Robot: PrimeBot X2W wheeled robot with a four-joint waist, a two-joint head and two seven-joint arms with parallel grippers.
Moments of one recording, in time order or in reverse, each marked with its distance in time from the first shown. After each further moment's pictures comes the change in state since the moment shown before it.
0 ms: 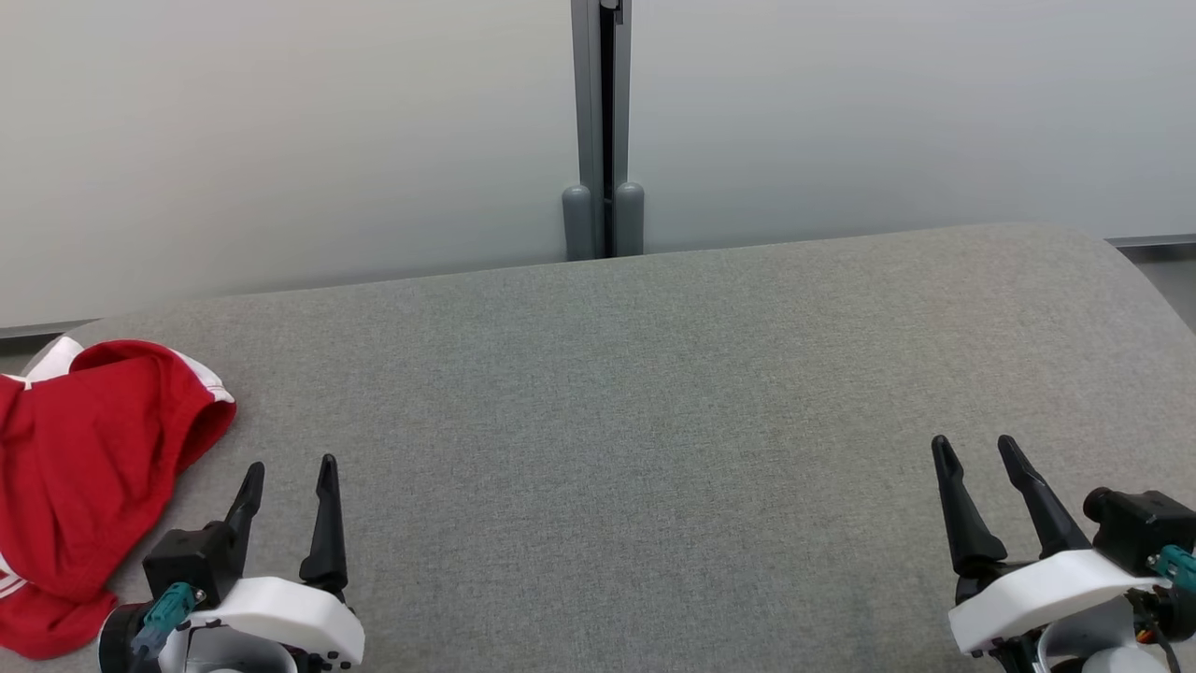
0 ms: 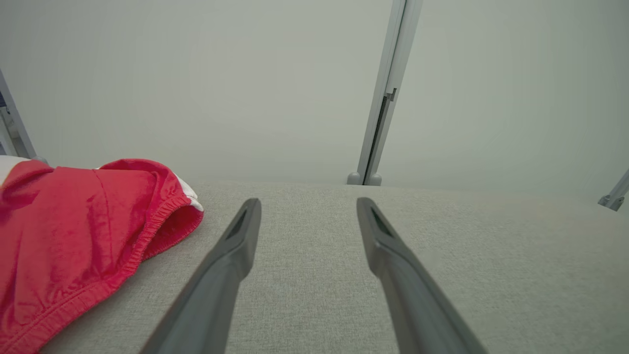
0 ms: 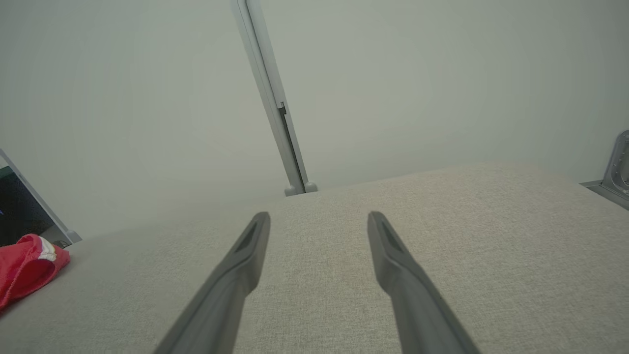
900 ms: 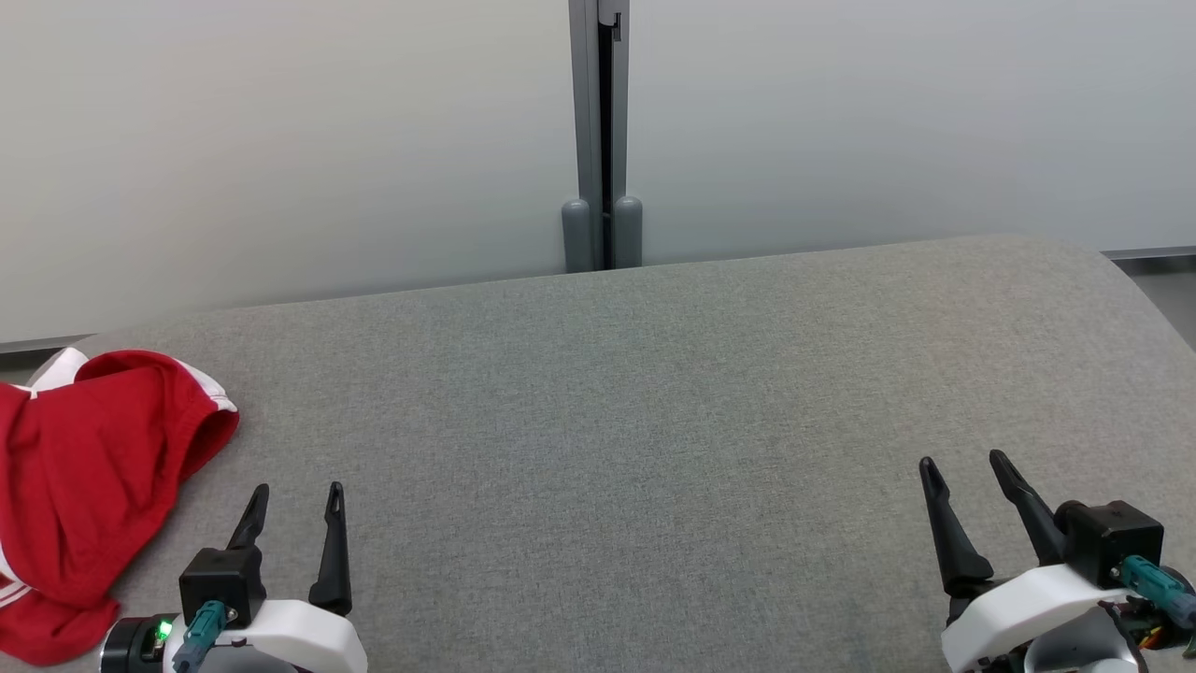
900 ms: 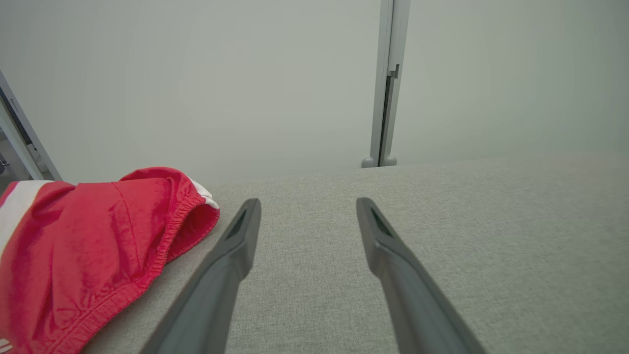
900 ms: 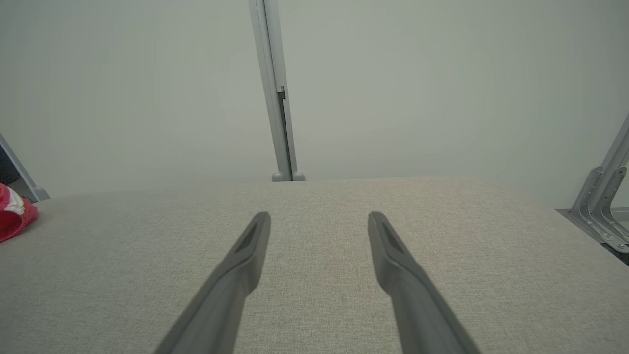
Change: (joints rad) left arm 0.000 0.000 -0.006 0.084 0.144 0.025 -0.052; right arm 0.017 0.005 0.001 0.009 -0.160 0.000 0.007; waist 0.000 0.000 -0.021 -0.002
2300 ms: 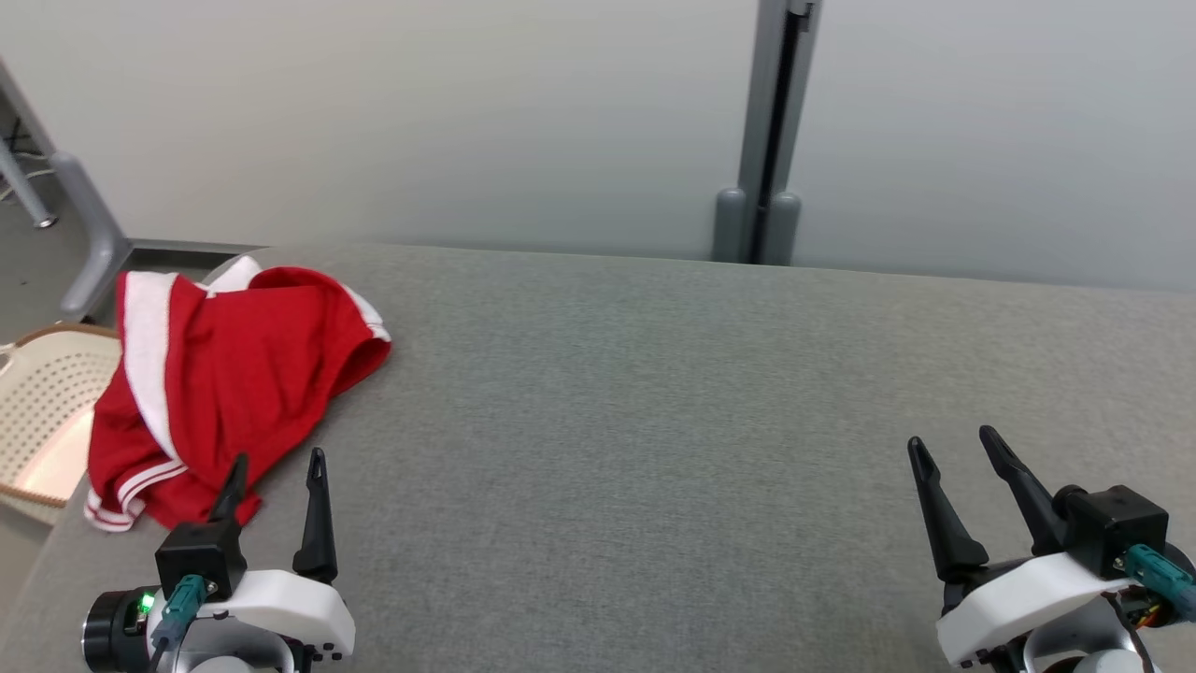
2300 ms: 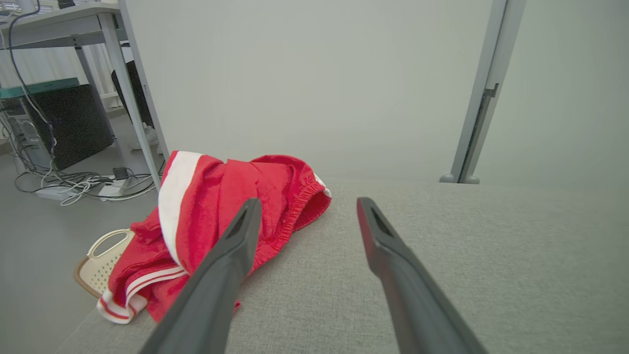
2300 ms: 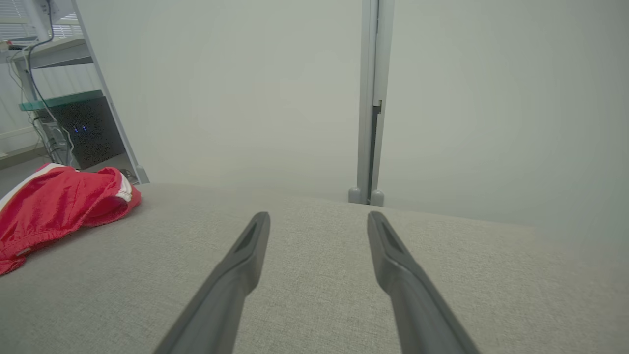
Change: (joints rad) left arm -0.043 0.010 0.009 0.000 -0.027 0.027 -0.008; right arm 0.011 -0.001 0.011 -0.103 -0.013 0.000 0.035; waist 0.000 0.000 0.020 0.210
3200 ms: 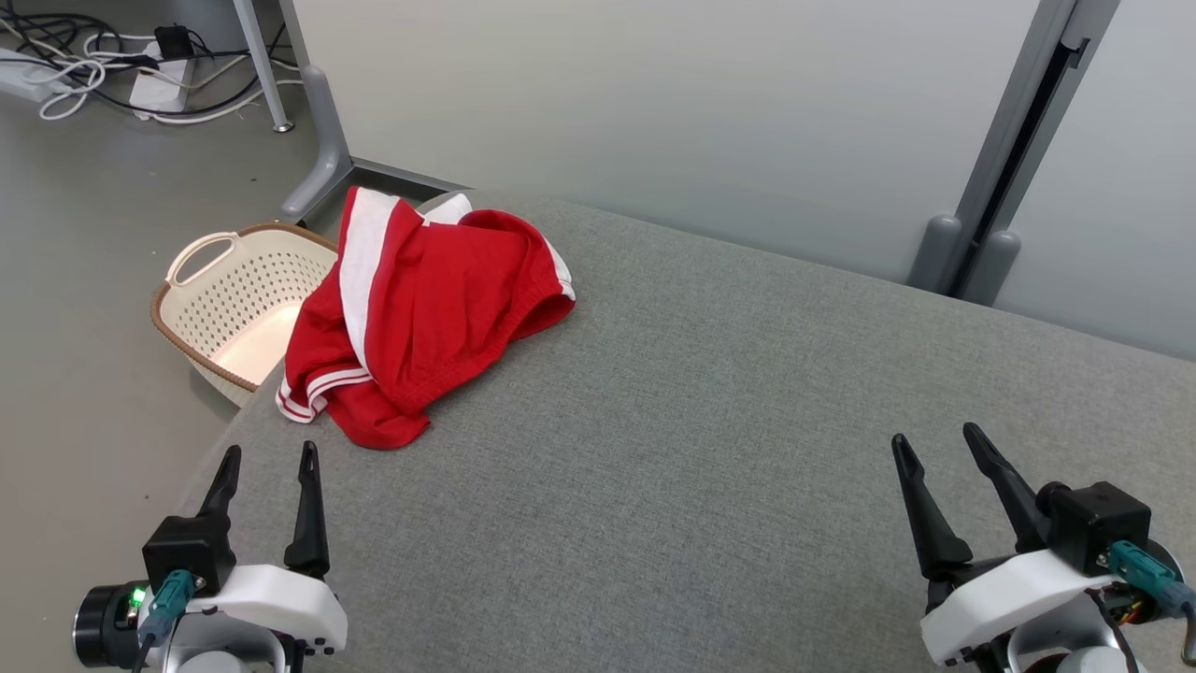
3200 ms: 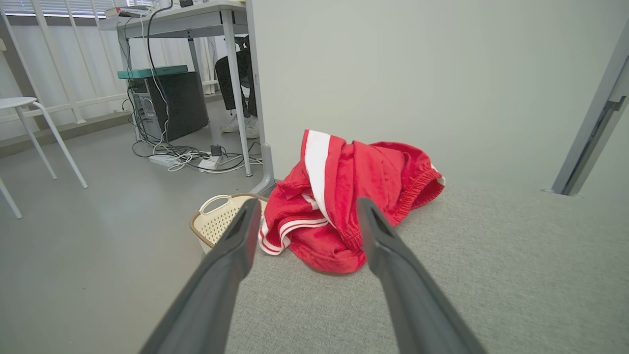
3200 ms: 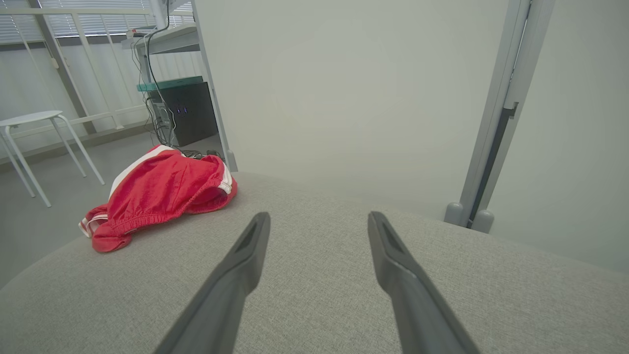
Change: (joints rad) left arm -0.005 0.021 -0.007 -0.011 -0.027 -0.013 0.000; right arm -0.007 0.013 0.021 -0.010 0.002 0.000 0.008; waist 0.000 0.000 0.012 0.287
